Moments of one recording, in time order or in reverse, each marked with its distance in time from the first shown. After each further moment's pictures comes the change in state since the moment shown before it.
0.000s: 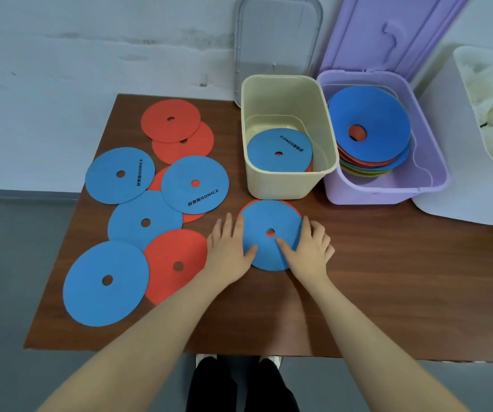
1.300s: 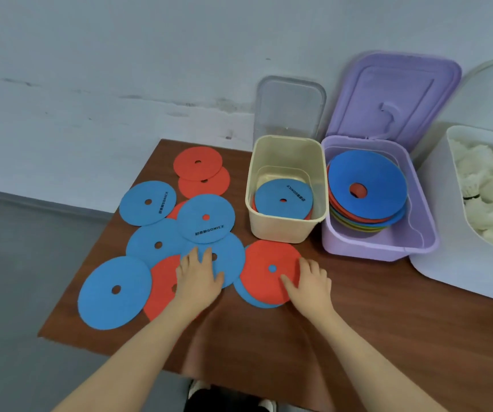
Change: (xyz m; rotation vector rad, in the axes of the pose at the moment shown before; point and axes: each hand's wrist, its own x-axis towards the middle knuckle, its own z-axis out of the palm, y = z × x) left_hand -0.035 0.004 -0.038 0.049 0.214 -0.295; right_hand 0.024 0.023 -0.046 -0.067 -0.161 -0.299
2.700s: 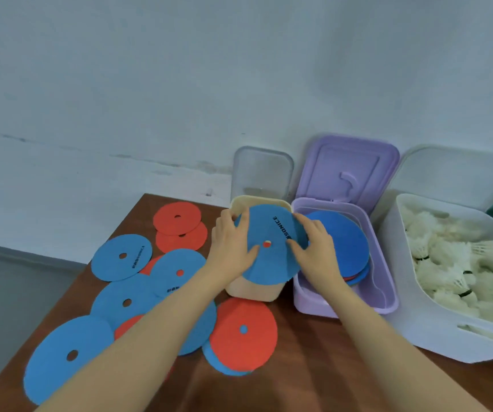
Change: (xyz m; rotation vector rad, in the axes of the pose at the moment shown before) left_hand 0.067 0.140 -0.100 -0.122 0.417 0.429; right_hand 0.075 -0.031 -0.163 0.320 0.449 -0.418
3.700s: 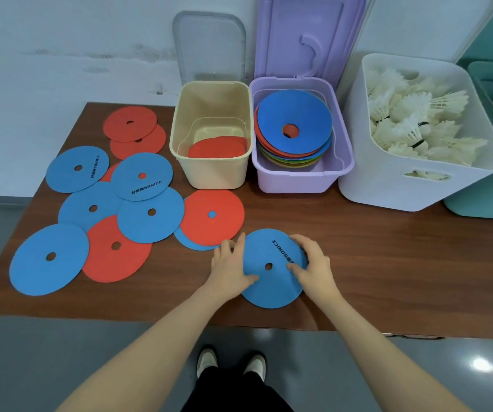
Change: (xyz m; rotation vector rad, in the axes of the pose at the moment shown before) left_hand -0.212 0.048 0.119 -0.193 -0.644 -0.194; right_hand -0.257 0.088 -0.005 0.146 -0.251 0.478
